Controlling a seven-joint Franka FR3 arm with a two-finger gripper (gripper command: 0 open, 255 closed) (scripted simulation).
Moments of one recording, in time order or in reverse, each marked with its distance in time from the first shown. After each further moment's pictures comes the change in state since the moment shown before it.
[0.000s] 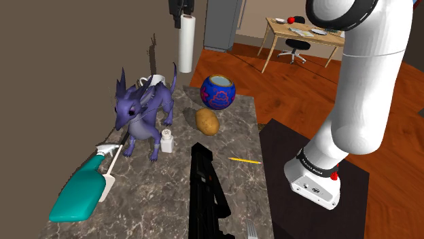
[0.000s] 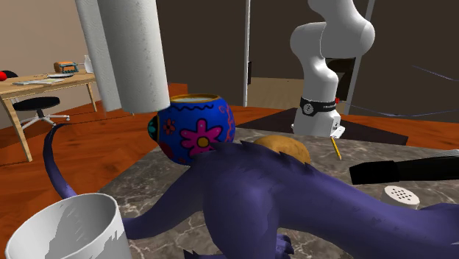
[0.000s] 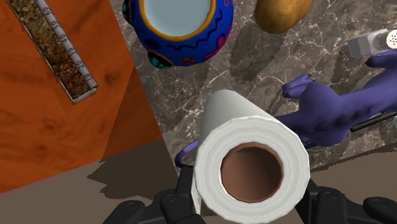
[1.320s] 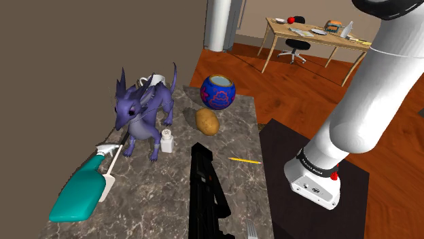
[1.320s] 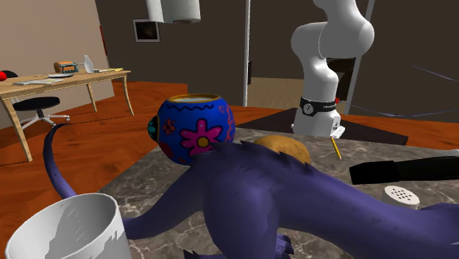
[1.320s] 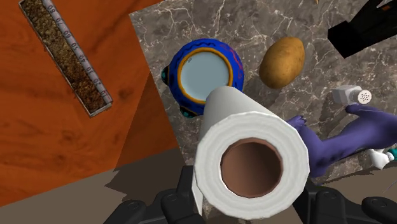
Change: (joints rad) arm -0.082 -0.256 -0.033 -0.063 0.009 -0.198 -0.104
